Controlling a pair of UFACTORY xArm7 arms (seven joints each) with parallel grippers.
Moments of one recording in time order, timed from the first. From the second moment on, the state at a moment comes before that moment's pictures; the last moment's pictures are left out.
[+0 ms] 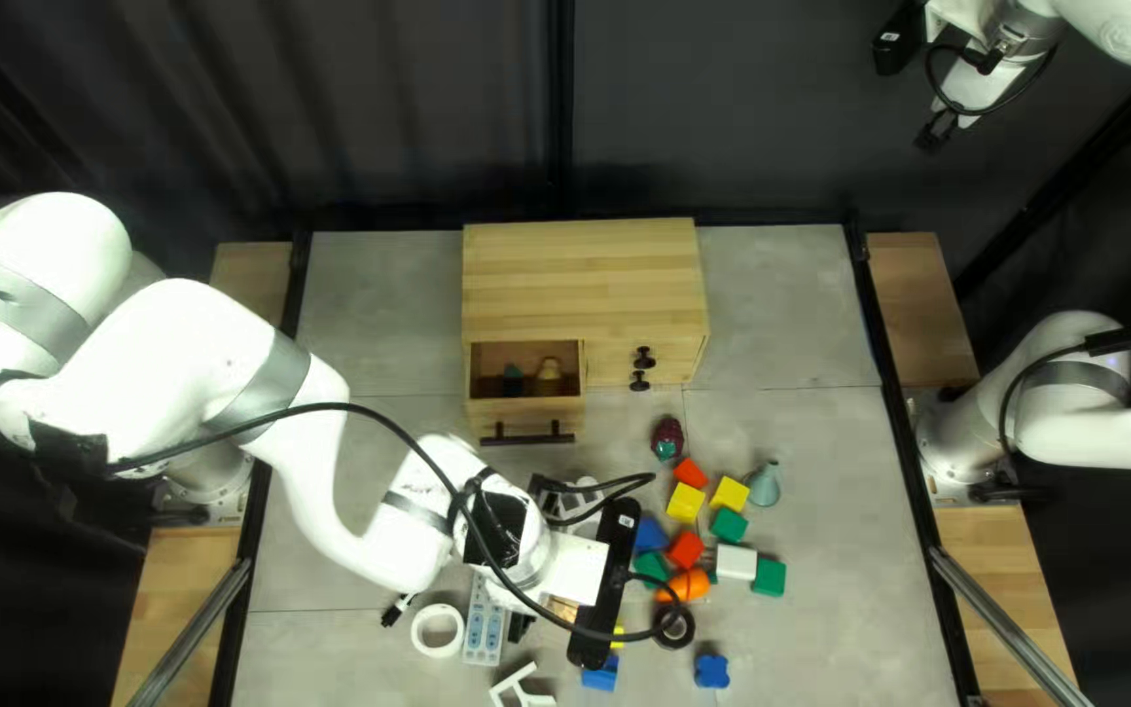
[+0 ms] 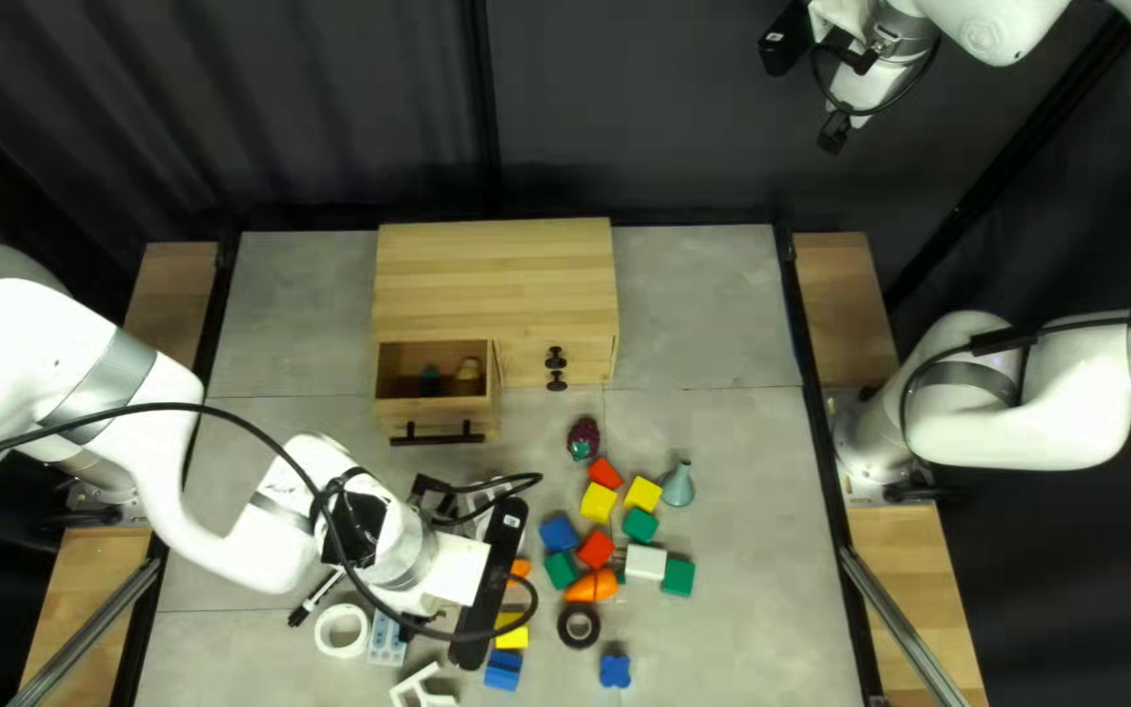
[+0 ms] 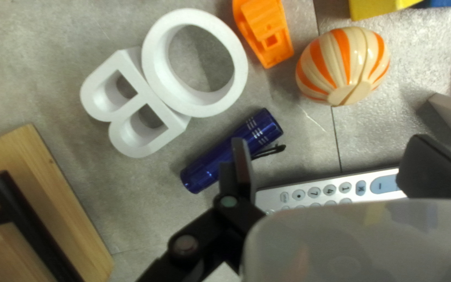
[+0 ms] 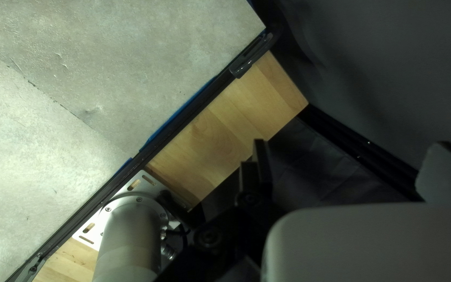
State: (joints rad) left arm -0.32 0.27 -0.09 0.98 0.13 0.62 -0.20; right arm -0.45 -0.78 -0.43 0.85 -0.52 1.50 -0.03
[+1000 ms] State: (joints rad) left arm -0.36 0.36 -0.11 1.06 0.29 0.57 -0.01; right arm -0.45 -0.78 -0.43 0.85 -0.52 1.50 -0.03
